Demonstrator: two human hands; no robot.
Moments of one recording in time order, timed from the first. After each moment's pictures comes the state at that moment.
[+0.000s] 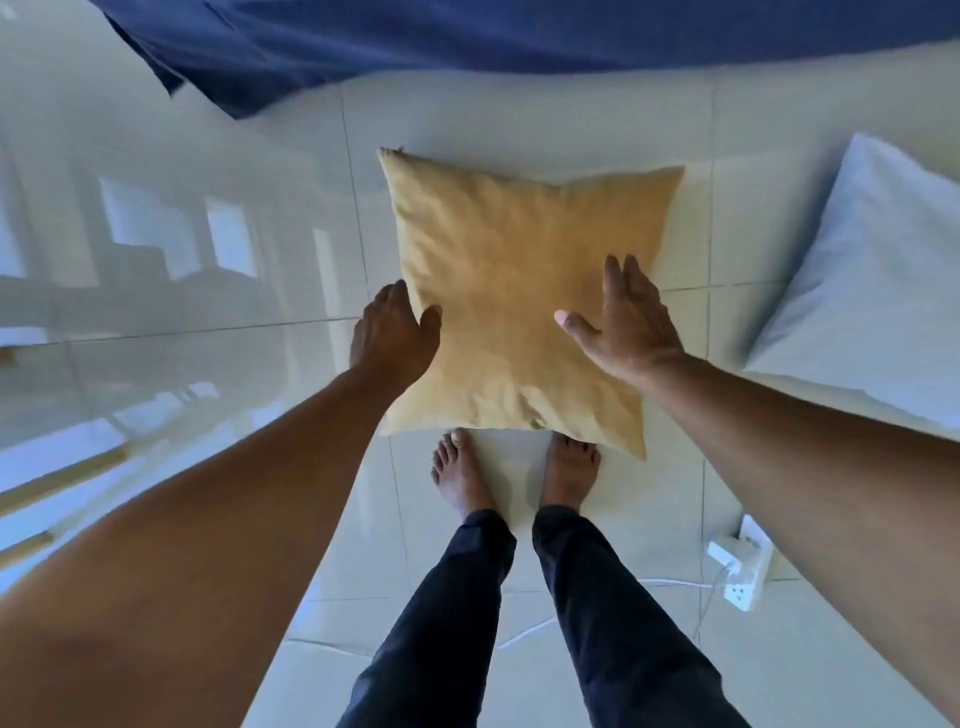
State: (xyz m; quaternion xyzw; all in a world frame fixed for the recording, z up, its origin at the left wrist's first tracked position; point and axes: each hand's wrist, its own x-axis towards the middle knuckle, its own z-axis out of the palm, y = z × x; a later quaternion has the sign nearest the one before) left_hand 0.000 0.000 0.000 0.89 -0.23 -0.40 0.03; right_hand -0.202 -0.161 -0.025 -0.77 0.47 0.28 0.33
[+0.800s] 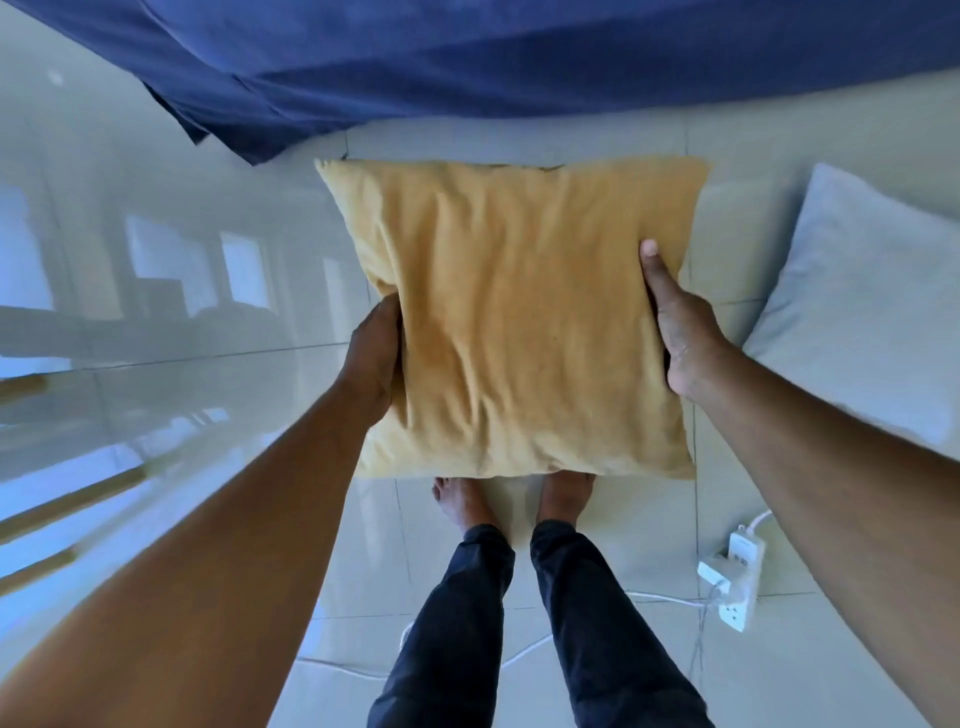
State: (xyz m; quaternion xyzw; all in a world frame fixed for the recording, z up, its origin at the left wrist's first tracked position) left_hand 0.002 -0.008 0.040 0.74 0.15 -0.54 0.38; right_hand -0.261 -0.188 -0.034 -0.39 0.65 0.08 0.65
